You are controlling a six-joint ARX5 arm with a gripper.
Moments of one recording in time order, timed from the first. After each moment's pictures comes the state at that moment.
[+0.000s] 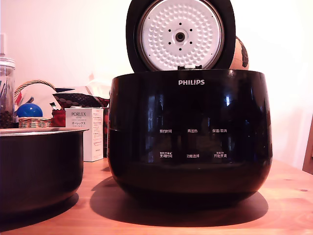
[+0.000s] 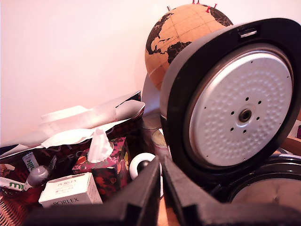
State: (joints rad) arm -0.65 1.02 0.94 -0.02 -0.19 0.08
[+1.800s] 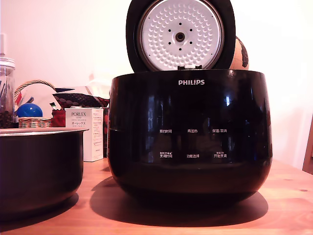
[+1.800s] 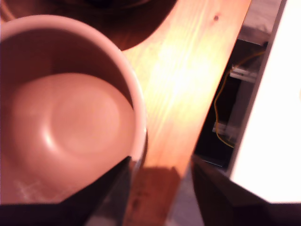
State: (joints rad) arm -0.46 1.05 0.94 -1.16 0.22 0.77
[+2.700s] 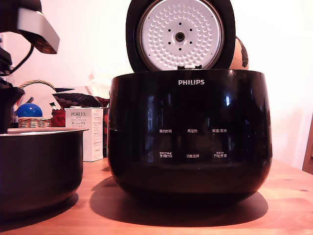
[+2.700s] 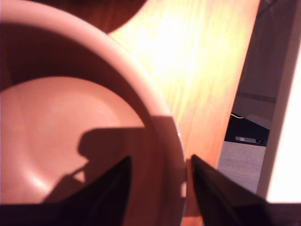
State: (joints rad) arm -0.46 1.34 0.94 -1.05 0.19 0.90
